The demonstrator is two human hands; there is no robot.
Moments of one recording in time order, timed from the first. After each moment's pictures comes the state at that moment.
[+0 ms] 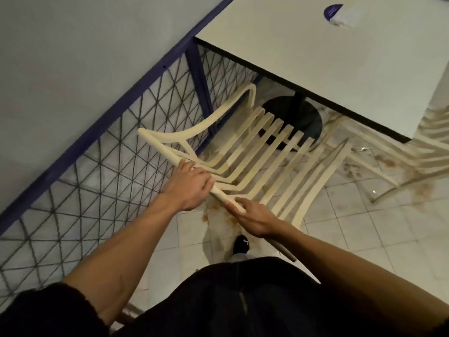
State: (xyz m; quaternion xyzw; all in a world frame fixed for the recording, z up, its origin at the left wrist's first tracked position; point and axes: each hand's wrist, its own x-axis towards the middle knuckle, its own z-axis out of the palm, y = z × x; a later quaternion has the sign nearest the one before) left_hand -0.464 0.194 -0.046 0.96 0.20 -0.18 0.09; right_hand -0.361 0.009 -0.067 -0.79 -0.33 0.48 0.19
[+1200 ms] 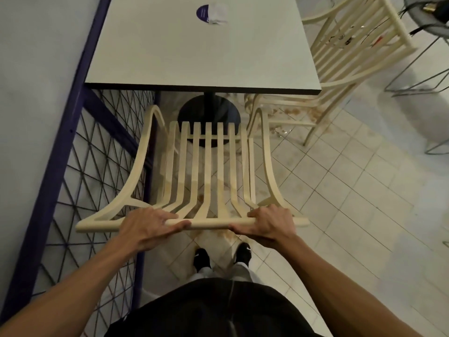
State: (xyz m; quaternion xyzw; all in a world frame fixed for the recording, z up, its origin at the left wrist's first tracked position) left_hand -0.455 0.354 -0.065 0.98 -0.07 -0.17 0.10; right_hand -0.413 0.049 -0.064 -0.97 -0.15 0.21 -0.02
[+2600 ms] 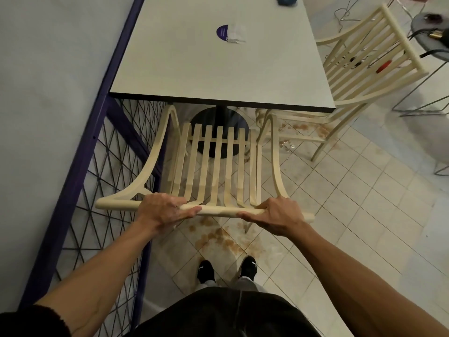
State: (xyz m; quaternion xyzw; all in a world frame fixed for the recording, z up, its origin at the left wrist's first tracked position) left_hand -0.413 0.381 -0.093 0.99 -0.11 0.06 0.11; right_hand -0.367 0.069 -0.062 -0.96 -0.15 0.21 0.04
